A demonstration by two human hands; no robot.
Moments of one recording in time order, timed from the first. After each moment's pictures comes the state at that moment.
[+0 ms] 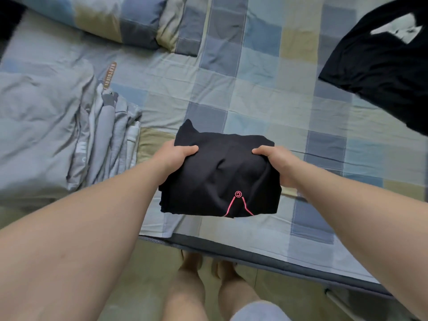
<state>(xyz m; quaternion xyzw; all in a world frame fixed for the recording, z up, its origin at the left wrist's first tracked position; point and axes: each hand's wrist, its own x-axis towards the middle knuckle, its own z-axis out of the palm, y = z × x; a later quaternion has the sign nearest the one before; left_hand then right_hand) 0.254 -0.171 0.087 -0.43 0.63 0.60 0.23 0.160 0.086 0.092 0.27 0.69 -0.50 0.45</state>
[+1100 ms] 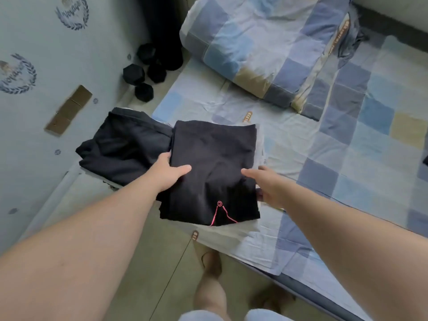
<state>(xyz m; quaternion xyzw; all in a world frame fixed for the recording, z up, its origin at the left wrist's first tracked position) 0.426 -0.620 0.184 -0.49 0.68 0.51 0.18 0.274 -0.382 0.186 0.15 0.71 -0.41 0.55</state>
